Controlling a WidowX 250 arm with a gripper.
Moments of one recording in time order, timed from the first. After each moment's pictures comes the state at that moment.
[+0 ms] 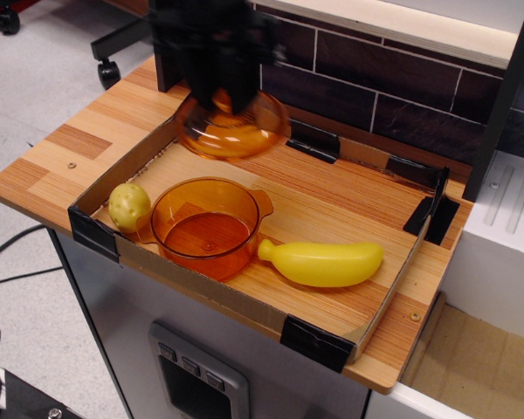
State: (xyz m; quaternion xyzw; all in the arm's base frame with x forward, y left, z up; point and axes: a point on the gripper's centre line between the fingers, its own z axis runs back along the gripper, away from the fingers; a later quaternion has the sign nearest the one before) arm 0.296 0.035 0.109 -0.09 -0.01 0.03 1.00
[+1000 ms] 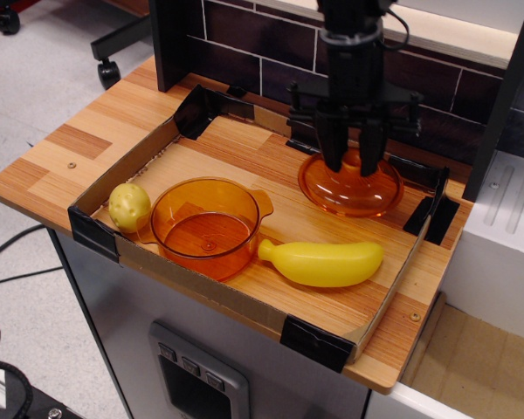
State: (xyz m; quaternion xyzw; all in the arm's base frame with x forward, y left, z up) arm 0.341 -0.047 0.051 -0.07 0.02 0.06 1.00
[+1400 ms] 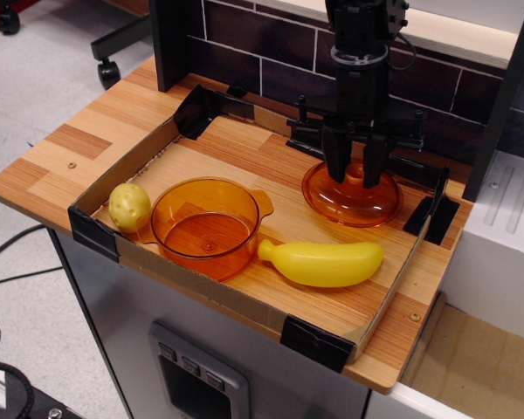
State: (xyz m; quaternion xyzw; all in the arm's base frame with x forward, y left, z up) arm 0.348 -0.047 0.038 -0.06 0.02 0.06 1.00
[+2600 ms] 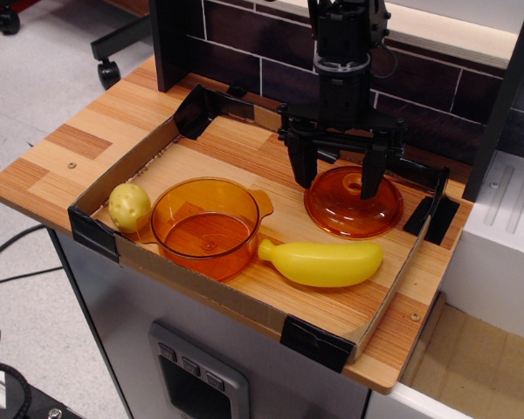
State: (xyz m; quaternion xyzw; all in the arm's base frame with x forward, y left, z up) arm 0.336 -0.036 0.032 -0.05 0.04 0.07 1.00
